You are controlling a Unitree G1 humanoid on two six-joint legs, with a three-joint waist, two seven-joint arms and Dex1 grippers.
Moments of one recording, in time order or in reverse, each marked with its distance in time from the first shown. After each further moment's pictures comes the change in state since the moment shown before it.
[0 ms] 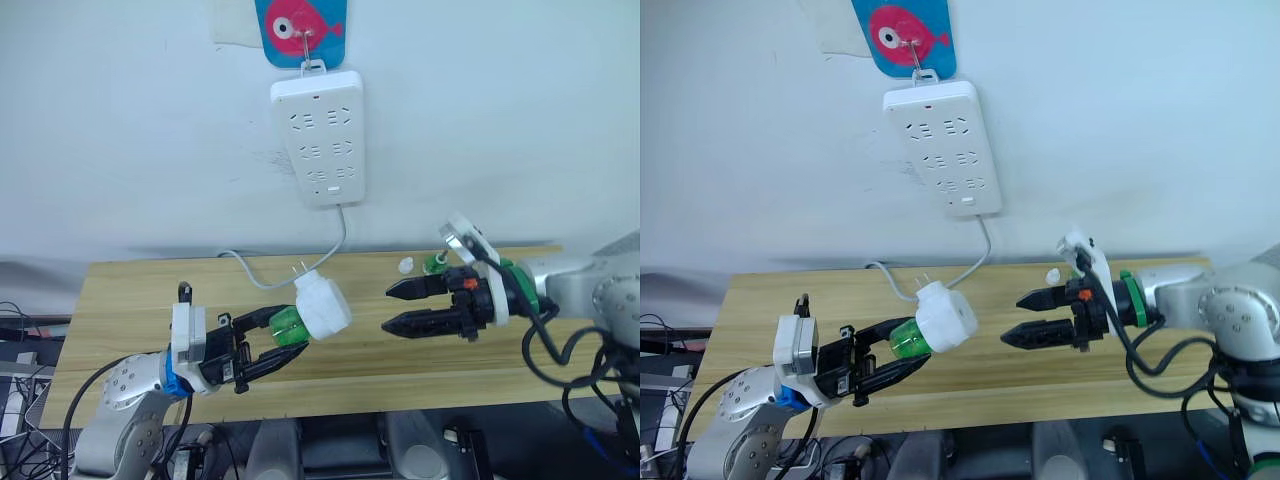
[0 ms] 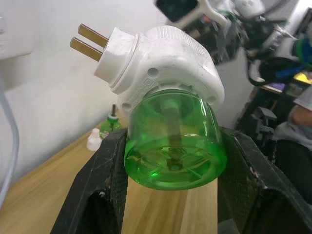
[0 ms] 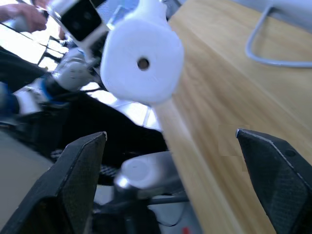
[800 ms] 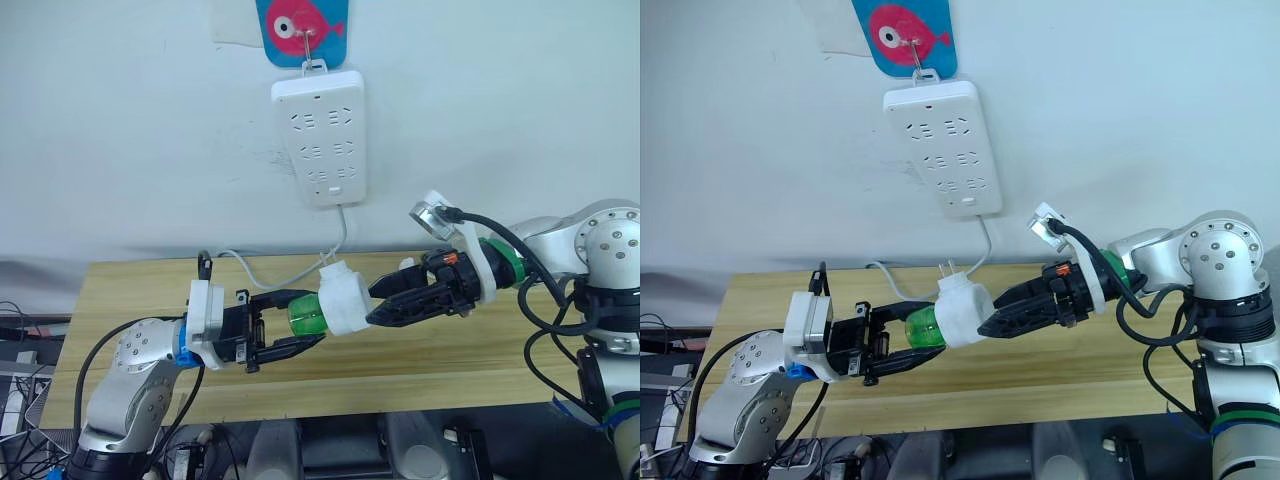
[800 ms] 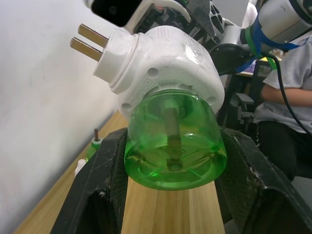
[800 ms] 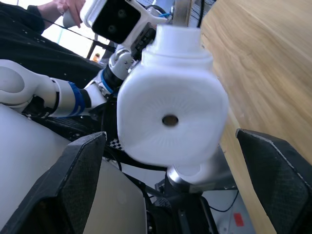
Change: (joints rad) left arm -0.151 0.028 -0.071 -0.007 0.019 0.012 -0.032; right arm -0.195 0.129 0.047 0.182 0.164 0.195 -0.105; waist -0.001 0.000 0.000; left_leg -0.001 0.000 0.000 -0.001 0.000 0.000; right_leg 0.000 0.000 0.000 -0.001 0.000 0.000
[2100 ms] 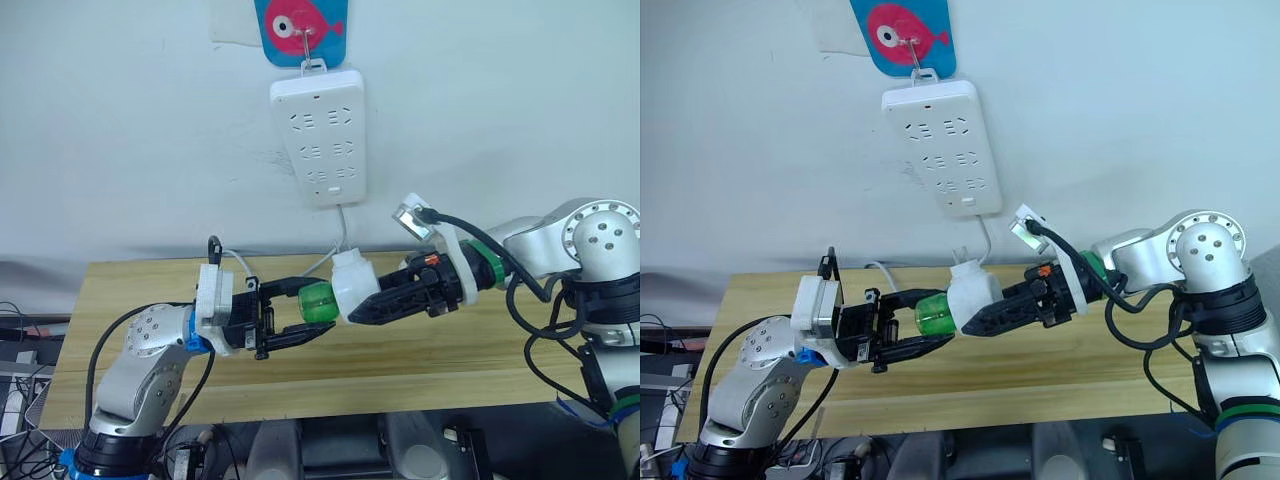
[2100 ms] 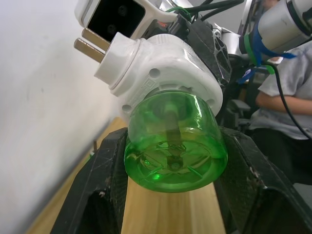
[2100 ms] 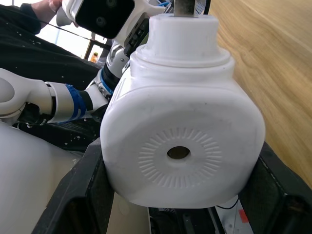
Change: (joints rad) left arm -0.081 -0.003 -0.015 -0.002 -0.043 0.108 0.030; right arm -0.034 -0.042 0.141 0.045 0.255 -0.104 -0.260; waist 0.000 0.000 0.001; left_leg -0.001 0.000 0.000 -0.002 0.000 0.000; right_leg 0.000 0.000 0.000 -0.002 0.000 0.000
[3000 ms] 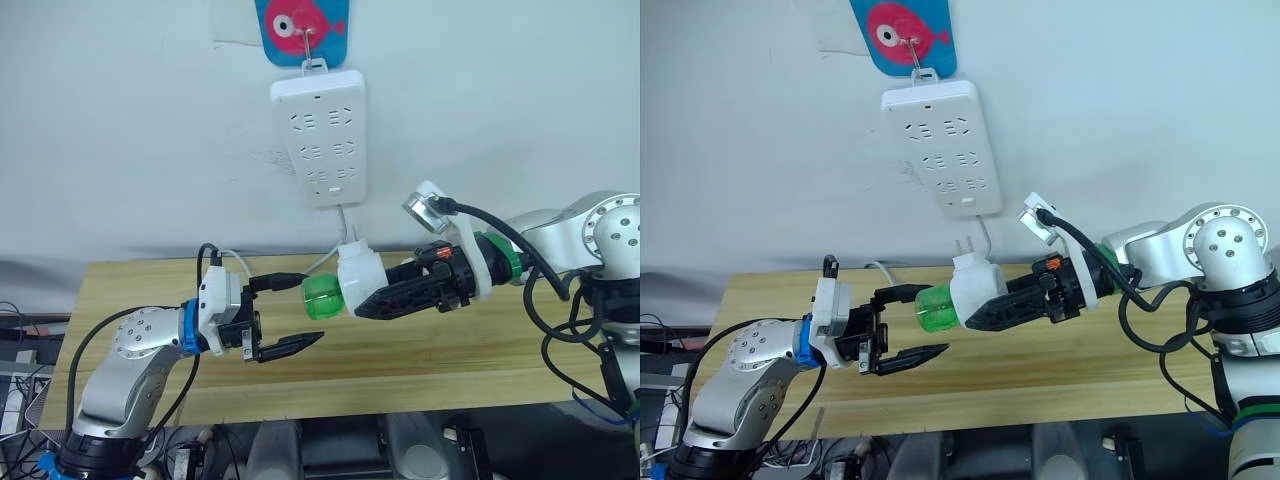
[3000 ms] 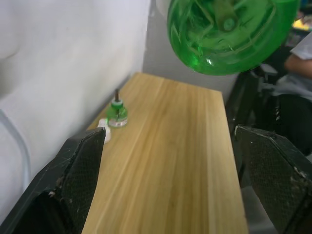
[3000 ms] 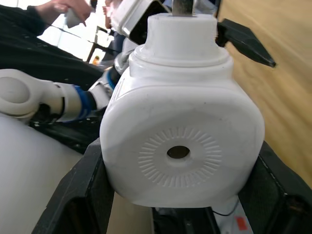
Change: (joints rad) left arm 0.043 0.082 0.016 0.036 0.143 -0.012 0.050; right arm -0.018 -0.104 0.014 -0.037 0.055 -0.056 0.021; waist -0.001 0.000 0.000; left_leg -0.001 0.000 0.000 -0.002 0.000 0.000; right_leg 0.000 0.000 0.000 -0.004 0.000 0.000
